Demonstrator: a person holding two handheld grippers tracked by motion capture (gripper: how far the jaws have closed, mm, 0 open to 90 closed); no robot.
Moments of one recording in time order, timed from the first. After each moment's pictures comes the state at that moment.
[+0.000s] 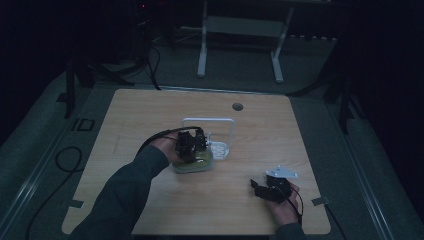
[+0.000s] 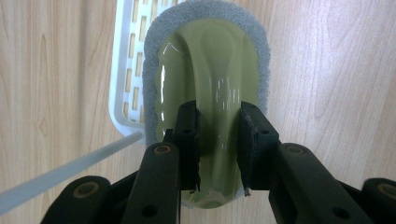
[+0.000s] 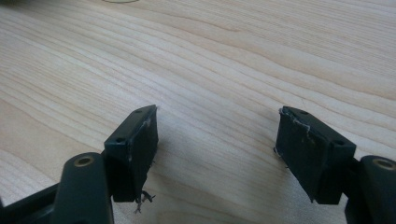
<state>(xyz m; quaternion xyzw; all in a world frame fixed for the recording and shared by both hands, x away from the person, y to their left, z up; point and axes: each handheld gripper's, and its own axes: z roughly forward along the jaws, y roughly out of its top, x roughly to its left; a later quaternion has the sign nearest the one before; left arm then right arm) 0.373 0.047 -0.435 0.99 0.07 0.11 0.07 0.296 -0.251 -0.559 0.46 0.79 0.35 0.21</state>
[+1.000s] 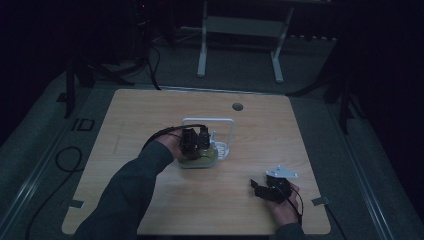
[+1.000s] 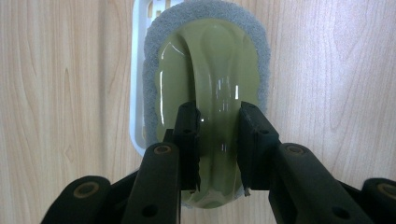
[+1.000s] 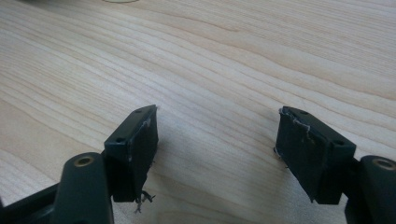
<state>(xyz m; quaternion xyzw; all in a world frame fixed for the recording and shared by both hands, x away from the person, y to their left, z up) 0.380 0.040 -0.432 0.99 0.02 0.13 0.09 0.296 -0.251 -0.559 0.46 0.79 0.35 0.21</state>
